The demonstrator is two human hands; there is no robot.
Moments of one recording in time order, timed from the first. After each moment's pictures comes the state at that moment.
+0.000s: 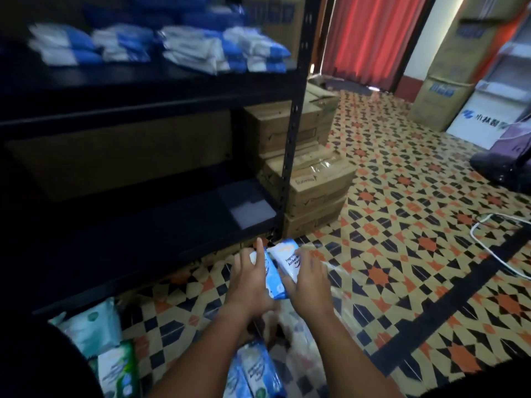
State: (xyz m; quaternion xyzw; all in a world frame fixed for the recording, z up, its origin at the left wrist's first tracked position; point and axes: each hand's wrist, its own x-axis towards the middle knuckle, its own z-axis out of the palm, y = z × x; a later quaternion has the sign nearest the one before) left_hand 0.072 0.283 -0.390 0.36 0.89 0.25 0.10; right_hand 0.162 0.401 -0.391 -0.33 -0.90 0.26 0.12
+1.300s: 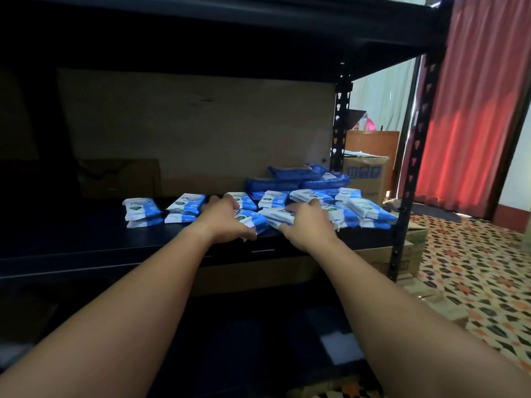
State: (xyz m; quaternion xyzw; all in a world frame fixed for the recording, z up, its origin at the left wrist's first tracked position) left_hand -0.128 0.100 -0.023 0.17 0.95 0.25 -0.09; right_hand -0.062 0.291 -0.034 -0.12 -0.95 0.20 0.19
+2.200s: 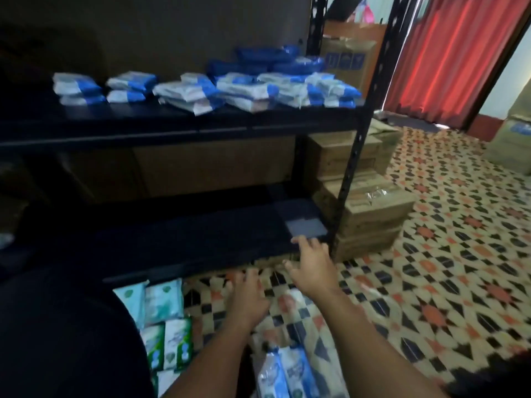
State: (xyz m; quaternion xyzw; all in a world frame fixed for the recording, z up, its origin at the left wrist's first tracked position) left_hand 0.074 0.177 -0.370 0.08 0.93 0.32 0.13; right_hand 0.103 0.334 -0.317 -0.17 -0.96 0.19 0.10
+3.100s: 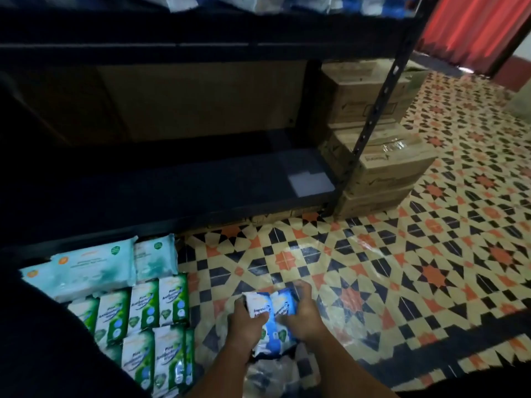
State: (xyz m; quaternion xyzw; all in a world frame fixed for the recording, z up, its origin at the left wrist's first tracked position) left_hand 0.135 0.159 -0.527 -0.16 0.80 0.49 0.30; right_hand 0.185 0.304 -0.498 -0.29 -0.78 0.55 -0.11
